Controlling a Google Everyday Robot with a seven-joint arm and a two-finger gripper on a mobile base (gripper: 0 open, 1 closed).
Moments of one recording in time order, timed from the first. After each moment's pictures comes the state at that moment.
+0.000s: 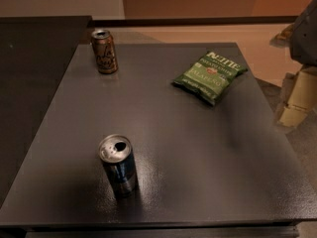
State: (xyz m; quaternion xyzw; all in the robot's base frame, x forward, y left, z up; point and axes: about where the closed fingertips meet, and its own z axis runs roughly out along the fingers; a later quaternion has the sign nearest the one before) arm 0.438 -0.217 0.976 -0.60 0.78 -0.03 0.16
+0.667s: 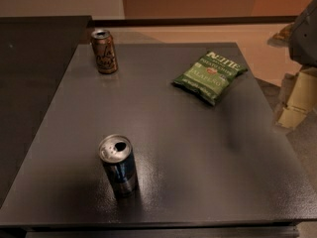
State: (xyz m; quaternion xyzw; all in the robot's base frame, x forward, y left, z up) arm 0.437 -0.209 0.977 -0.61 0.77 -0.03 0.17
